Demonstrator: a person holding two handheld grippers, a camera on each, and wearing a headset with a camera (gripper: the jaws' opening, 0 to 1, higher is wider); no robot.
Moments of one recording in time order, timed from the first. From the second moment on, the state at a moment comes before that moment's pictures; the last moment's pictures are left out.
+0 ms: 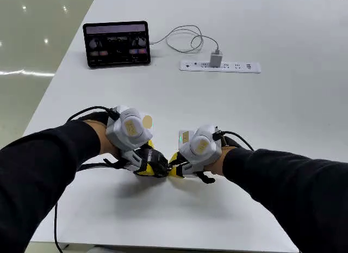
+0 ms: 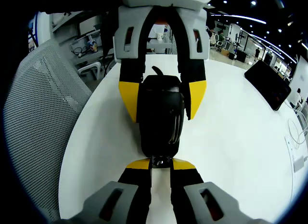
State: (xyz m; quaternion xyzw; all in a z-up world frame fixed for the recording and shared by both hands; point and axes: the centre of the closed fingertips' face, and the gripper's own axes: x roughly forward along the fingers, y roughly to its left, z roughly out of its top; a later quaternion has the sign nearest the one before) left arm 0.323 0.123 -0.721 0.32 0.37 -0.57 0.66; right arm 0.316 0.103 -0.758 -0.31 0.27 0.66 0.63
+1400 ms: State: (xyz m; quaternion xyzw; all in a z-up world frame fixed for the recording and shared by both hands) left arm 0.323 0.121 -0.720 0.31 0.37 -0.56 0.68; right arm 0.321 0.066 -0.757 -0.31 0.30 0.64 0.63
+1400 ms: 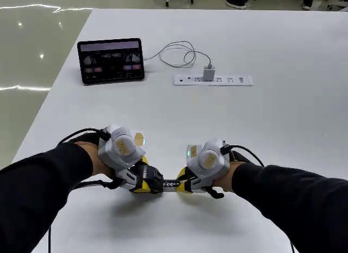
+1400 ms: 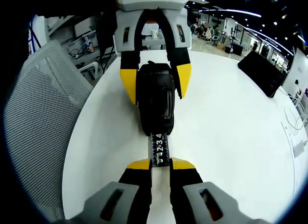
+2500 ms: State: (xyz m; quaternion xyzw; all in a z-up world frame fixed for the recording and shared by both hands) left arm 0.324 0.120 -0.721 0.30 0.37 -0.56 0.68; right arm 0.322 0.036 -0.757 -0.30 0.31 0.63 0.64
